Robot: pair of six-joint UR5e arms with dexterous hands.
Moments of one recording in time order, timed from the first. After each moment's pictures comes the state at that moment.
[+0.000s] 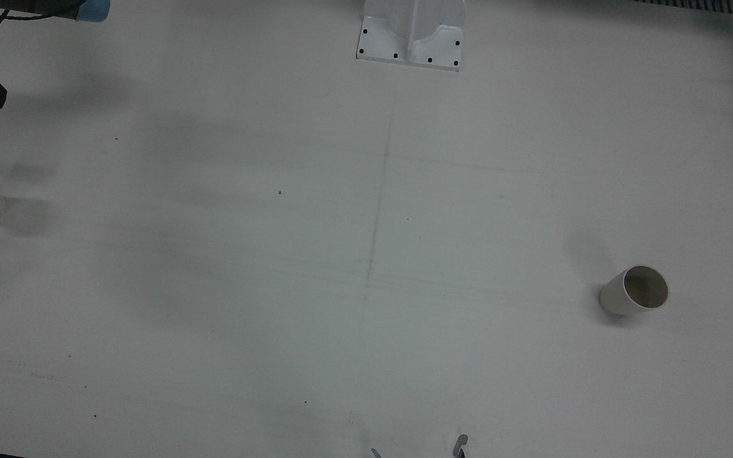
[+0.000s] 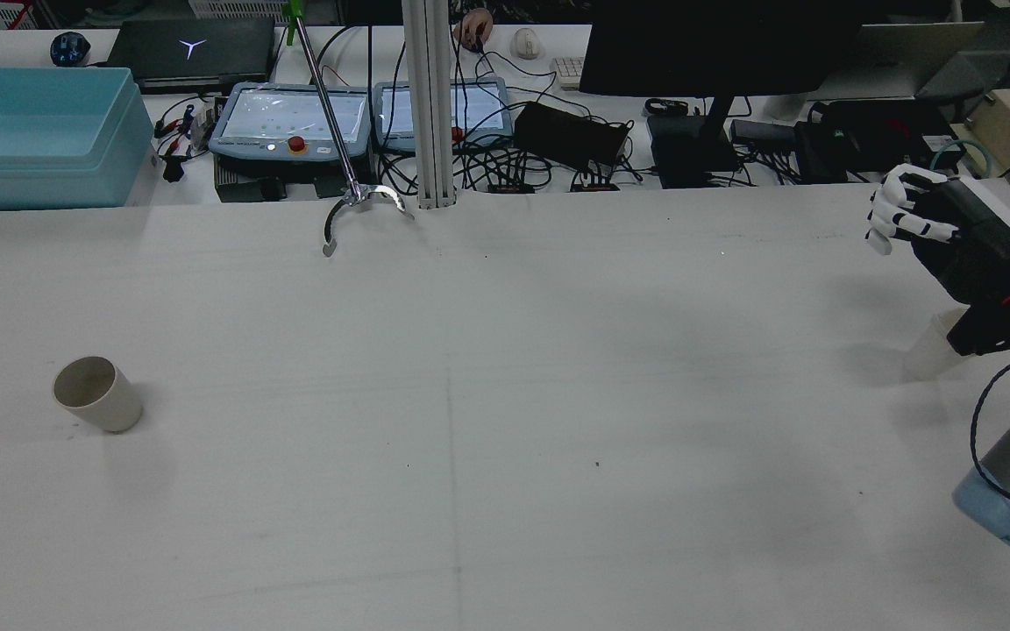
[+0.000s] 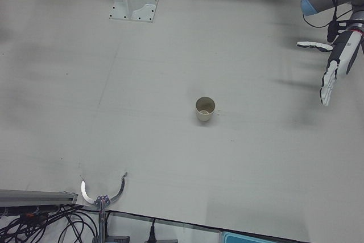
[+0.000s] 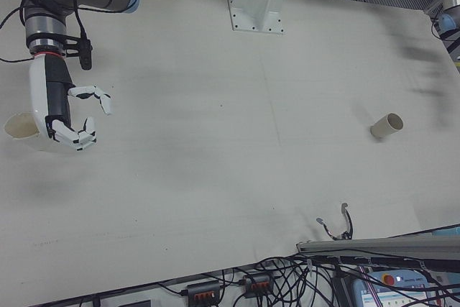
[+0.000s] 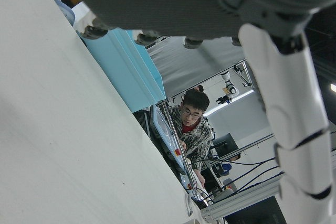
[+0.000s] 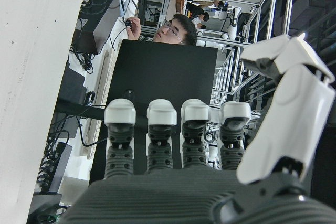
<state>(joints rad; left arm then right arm) -1.45 -1.14 -1.54 -0.70 1.85 0.48 1.04 -1.56 1.78 -3.30 -1.16 -0.18</state>
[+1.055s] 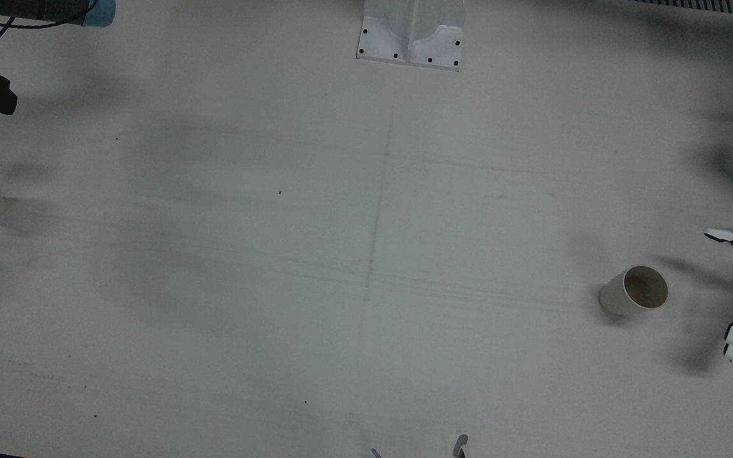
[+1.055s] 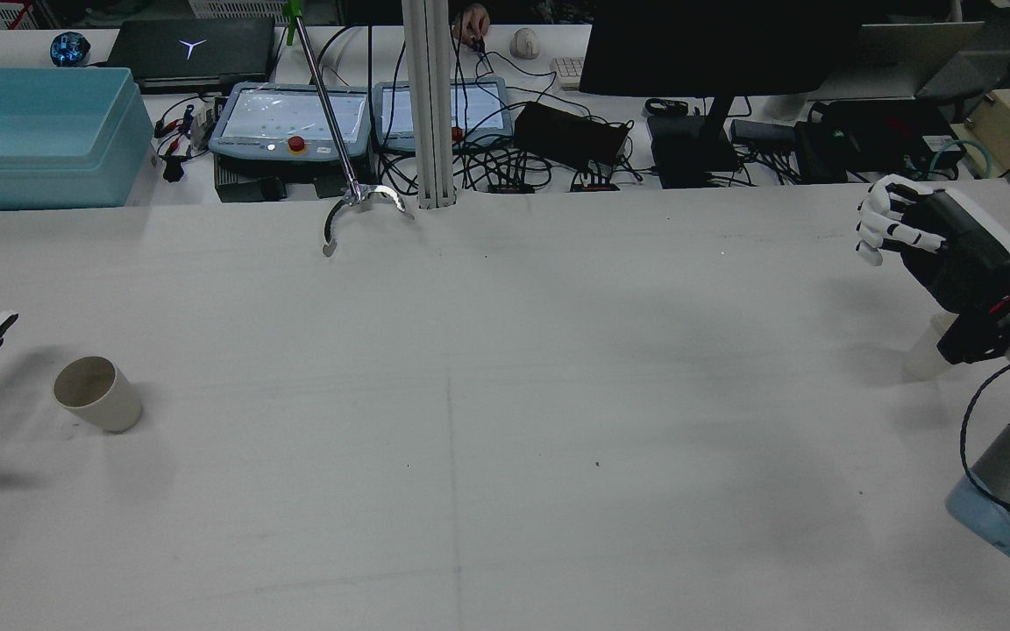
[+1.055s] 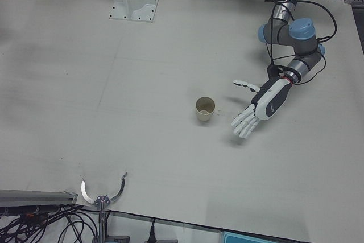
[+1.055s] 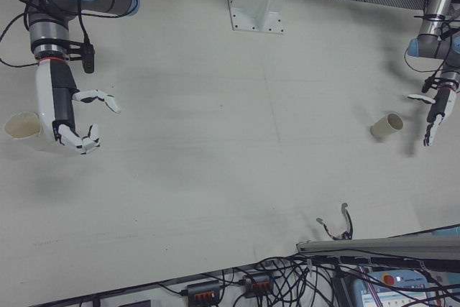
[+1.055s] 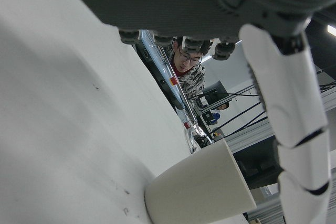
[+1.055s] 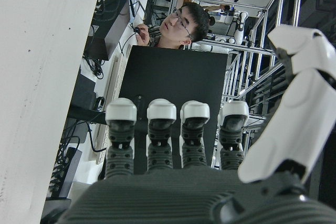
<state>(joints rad) -0.98 -1.45 -1.44 -0.57 1.56 0.62 1.02 -1.56 1.76 -3.29 -1.17 -0.18</state>
